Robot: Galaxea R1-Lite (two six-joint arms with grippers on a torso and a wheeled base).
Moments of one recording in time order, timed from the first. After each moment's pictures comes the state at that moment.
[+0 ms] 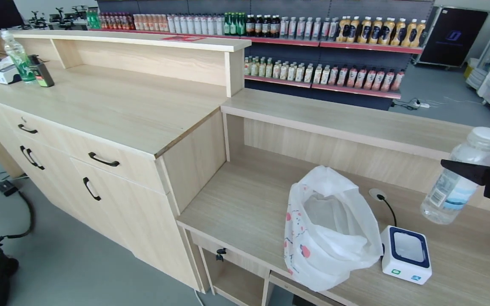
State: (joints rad) left arm -0.01 0.00 0.00 0.00 -0.04 0.00; right arm -0.27 1.35 -0.69 -0.43 0.49 -0.33
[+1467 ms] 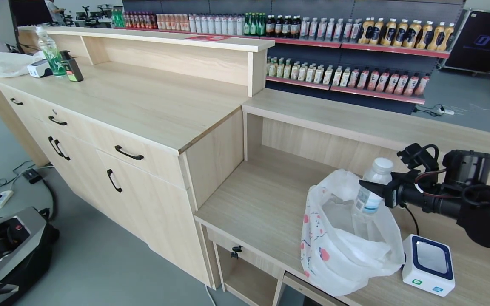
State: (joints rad) left arm -0.01 0.00 0.00 0.00 -0.04 0.00; right arm -0.07 1.97 -0.71 -1.00 0.50 -0.32
